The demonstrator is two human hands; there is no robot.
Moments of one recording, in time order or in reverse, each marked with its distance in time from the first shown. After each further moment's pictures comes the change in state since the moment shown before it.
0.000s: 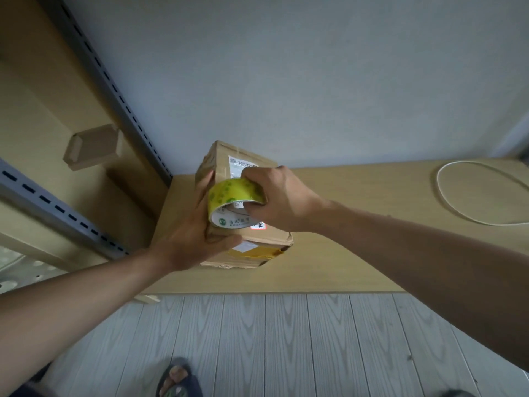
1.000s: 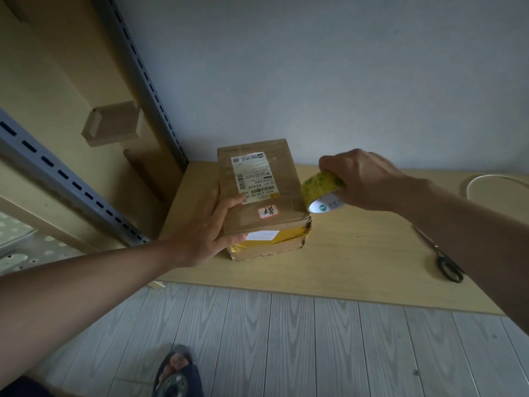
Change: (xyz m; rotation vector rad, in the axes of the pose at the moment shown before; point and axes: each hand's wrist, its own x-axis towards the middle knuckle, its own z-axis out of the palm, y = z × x) left_hand -0.025 -0.056 0.003 0.107 -0.249 -0.176; right_hand -0.006 0.065 -0.054 -0.554 -0.190 0.022
